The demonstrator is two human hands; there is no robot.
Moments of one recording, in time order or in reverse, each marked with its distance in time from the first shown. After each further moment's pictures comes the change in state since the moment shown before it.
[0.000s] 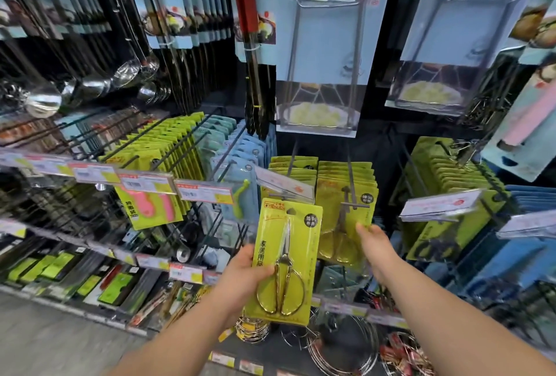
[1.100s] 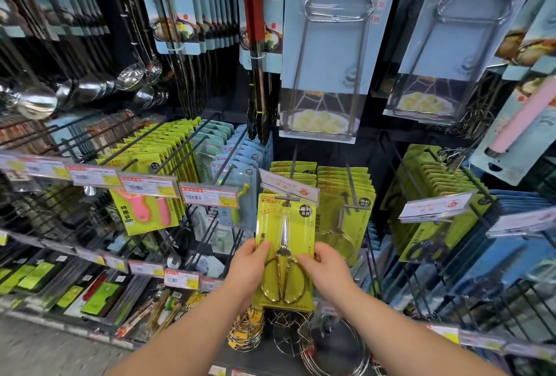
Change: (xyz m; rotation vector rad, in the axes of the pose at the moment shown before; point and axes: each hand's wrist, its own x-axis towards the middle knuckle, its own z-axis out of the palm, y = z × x) left_hand 0.019 0.008 0.009 0.026 0.160 0.008; right_hand -0.103 -0.006 0.053 -0.390 -0.194 -0.393
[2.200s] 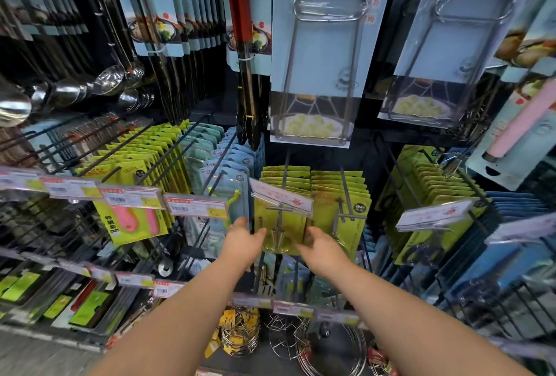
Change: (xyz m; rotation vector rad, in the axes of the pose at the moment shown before) left_hand 0.062 0.033 0.003 0.558 0.089 0.104; right_hand 0.062 0.001 -0.012 -0.353 -0.076 0.118
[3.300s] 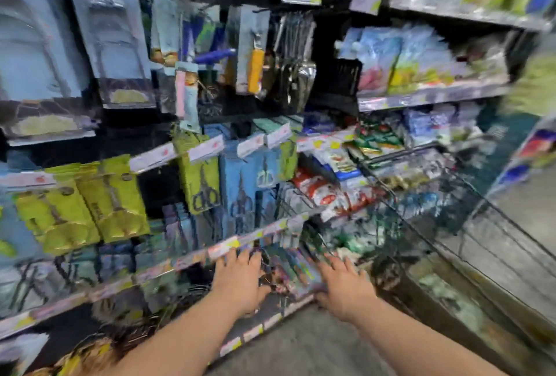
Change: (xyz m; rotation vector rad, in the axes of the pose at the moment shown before) left_hand -0.355 0.058 0.208 0.993 -0.423 0.913; right_hand -0.409 0.293 -0.067 -0.449 0.242 0.458
